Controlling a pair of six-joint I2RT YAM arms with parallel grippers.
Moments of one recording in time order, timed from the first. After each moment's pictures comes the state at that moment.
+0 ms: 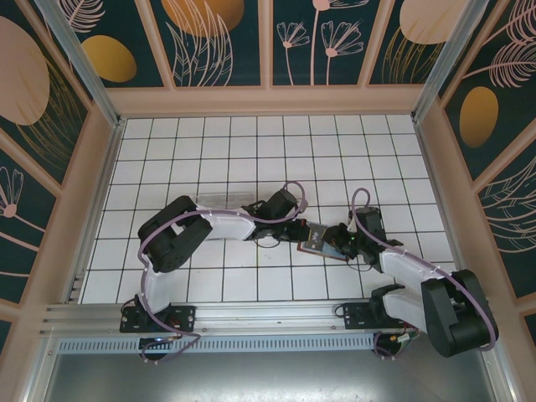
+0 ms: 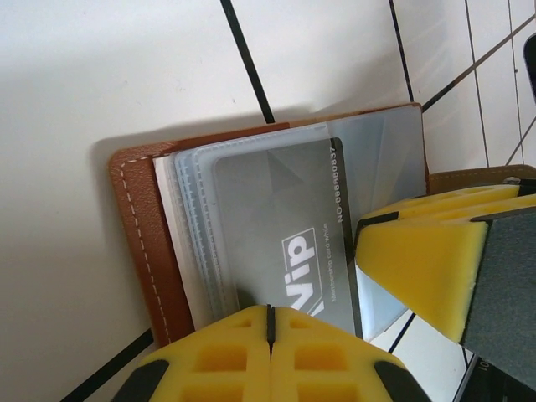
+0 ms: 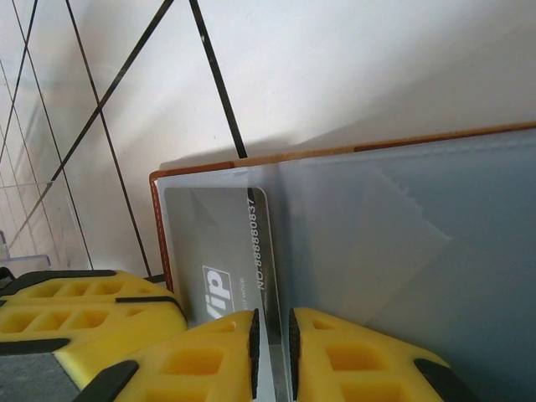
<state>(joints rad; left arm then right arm) -0.93 1.99 1.09 0.08 0.39 -0.78 0.29 1.12 0.25 -0.01 -0.42 0.88</state>
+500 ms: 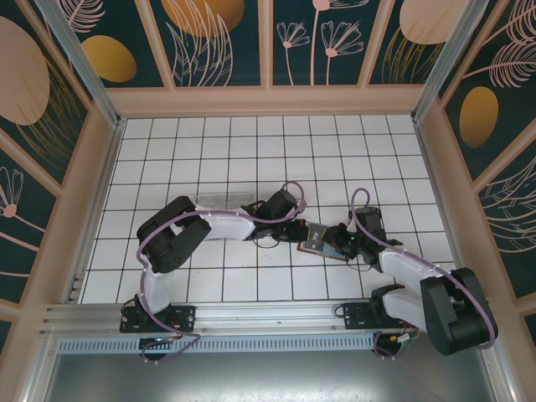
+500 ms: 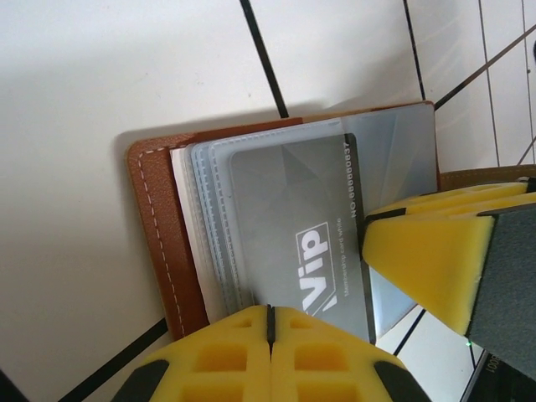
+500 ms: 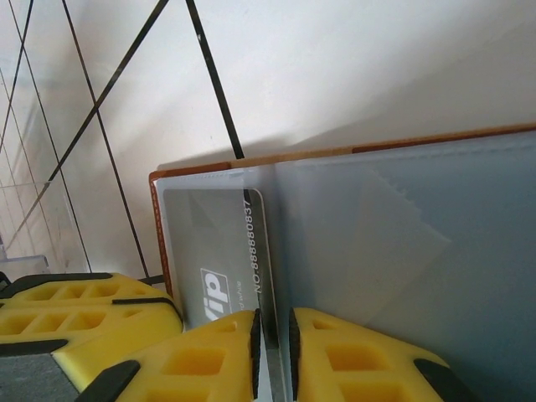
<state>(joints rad) -0.93 1.98 1.09 0.06 0.38 -0.78 0.29 1.13 0.25 0.01 -0.43 0.88</state>
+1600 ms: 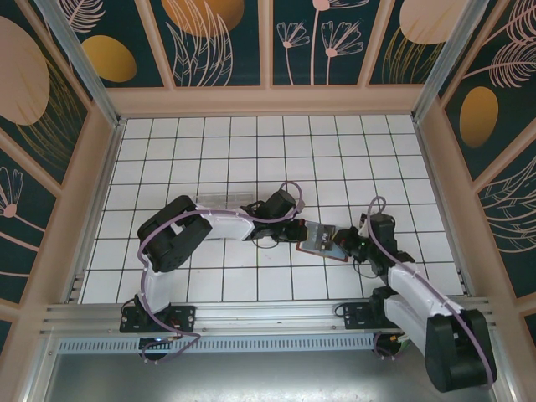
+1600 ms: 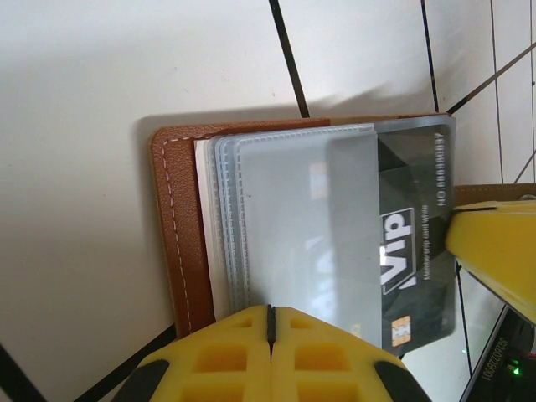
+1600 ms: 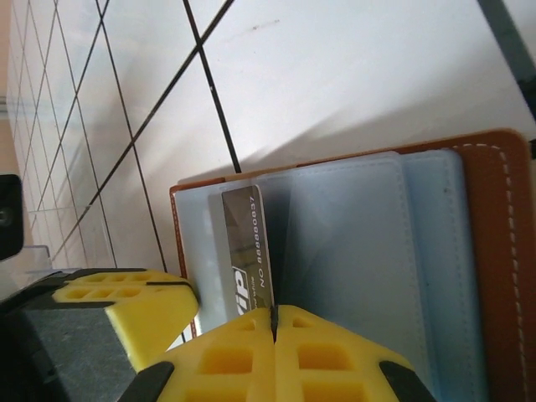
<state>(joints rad) -0.92 1.99 1.08 0.07 0.38 -0.82 0.18 0.85 0.17 -0.10 -0.45 0.87</state>
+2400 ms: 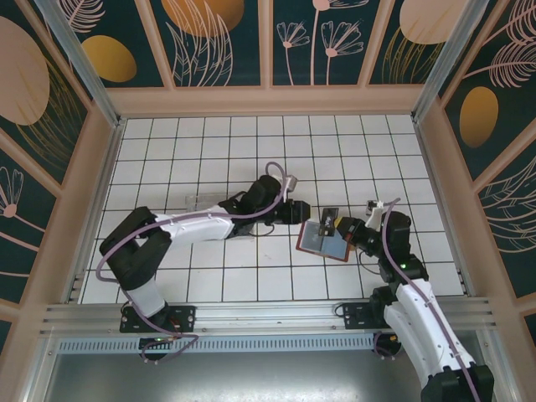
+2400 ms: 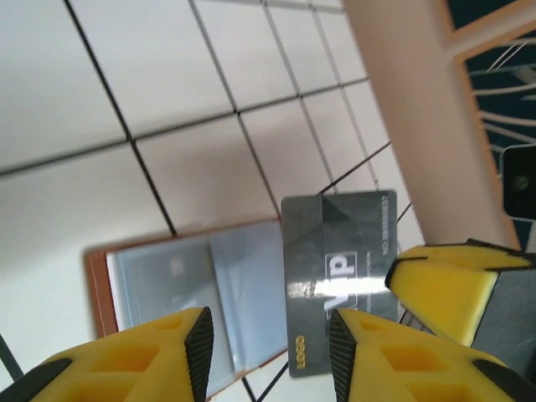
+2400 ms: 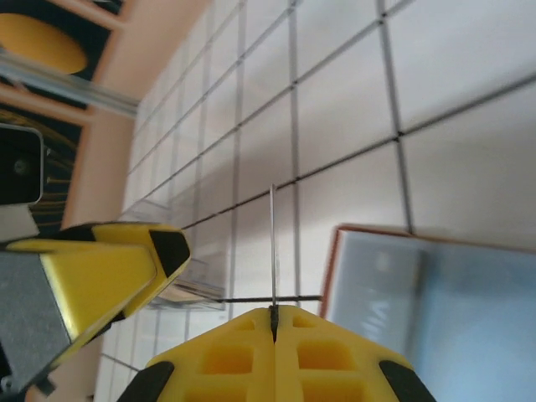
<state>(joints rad) -0.88 1.71 1.01 0.17 0.31 -0.83 0.16 0.56 0.27 -0.19 -0.53 0.77</state>
